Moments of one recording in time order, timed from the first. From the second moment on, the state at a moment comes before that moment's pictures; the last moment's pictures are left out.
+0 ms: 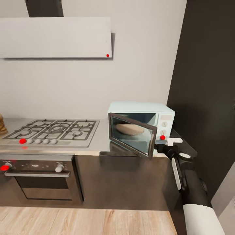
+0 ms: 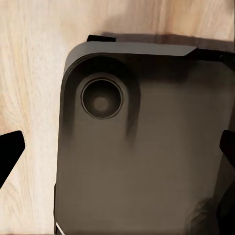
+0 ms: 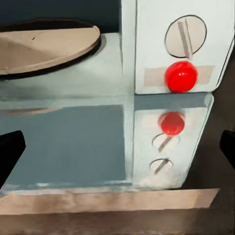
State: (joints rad) left arm 0.00 -0.01 0.02 -0.05 0.09 -0.09 0.00; right arm -0.60 0.05 -0.20 -1.35 0.16 0.59 0.17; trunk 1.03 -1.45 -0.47
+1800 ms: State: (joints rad) left arm 0.00 -0.01 0.02 -0.05 0.09 -0.09 0.00; right arm -0.60 0.04 -0.10 -1.36 0.14 0.65 0.53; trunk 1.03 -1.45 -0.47
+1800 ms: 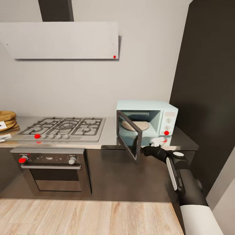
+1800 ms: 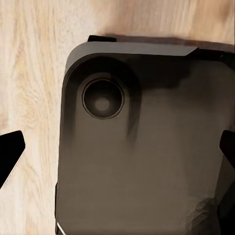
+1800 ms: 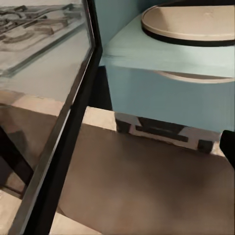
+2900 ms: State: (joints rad) left arm 0.00 -0.01 0.02 -0.05 0.09 -0.09 0.00; right arm -0.60 0.04 -0.11 -1.36 0.17 0.64 0.52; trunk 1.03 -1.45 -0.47
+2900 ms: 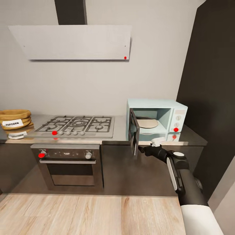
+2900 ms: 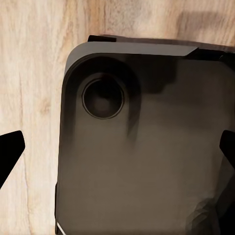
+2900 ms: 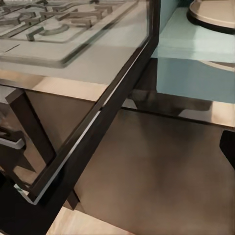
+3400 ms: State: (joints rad) left arm 0.00 -0.01 0.02 -0.05 0.09 -0.09 0.00; right arm -0.60 0.03 -0.15 -1.34 0.15 0.65 0.50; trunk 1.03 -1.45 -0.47
